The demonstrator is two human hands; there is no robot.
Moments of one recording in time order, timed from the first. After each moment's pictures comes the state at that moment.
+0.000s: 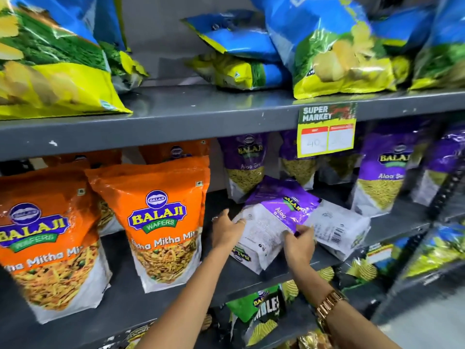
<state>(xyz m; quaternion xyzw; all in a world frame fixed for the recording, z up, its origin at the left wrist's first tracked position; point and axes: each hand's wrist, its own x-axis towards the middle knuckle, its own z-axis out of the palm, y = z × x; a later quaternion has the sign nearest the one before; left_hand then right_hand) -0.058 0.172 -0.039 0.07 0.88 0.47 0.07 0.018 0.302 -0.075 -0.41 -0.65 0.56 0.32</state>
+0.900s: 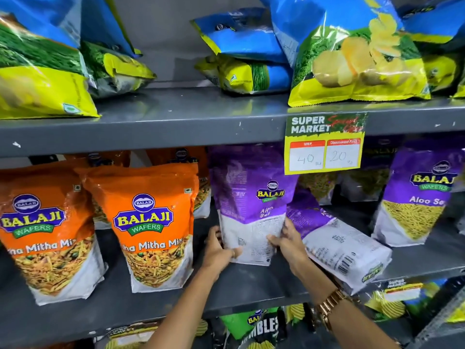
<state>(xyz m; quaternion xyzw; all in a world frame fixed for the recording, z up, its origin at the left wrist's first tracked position) -0.064 0.176 -0.087 -0.02 0.76 0.64 0.07 -0.031 0.346 -0.079 -0.07 -0.66 0.73 0.13</state>
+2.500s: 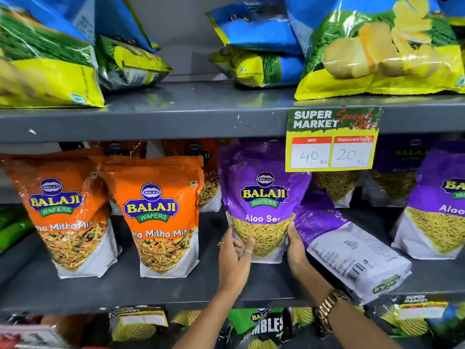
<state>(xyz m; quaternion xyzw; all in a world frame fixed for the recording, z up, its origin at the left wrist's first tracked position) -0.013 0.202 -0.088 0.03 0.77 0.62 -0.12 -0.044 0.343 -0.099 -0.11 -0.61 0.78 0.12</state>
